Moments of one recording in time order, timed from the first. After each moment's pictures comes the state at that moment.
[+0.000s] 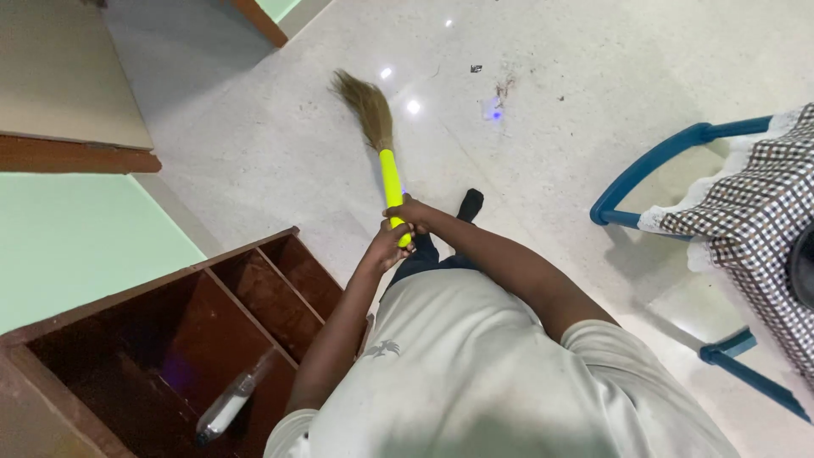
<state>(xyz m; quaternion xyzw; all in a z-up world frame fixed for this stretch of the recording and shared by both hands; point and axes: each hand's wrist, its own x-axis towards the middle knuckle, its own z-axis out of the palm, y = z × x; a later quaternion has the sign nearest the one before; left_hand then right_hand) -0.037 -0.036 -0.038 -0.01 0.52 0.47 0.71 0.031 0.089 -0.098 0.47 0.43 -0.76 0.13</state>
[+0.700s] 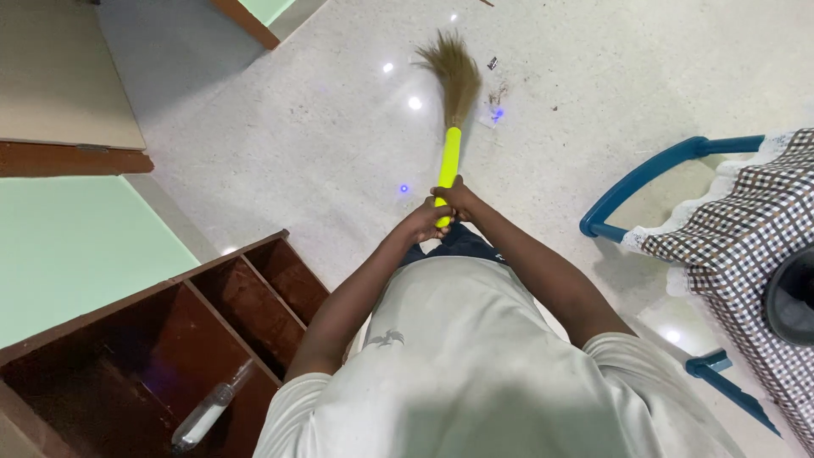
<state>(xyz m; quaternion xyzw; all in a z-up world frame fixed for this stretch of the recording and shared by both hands) 0.044 0.132 -0.079 0.06 0.50 0.35 0.79 0.148 0.236 -0.129 0.57 0.41 -0.70 0.03</state>
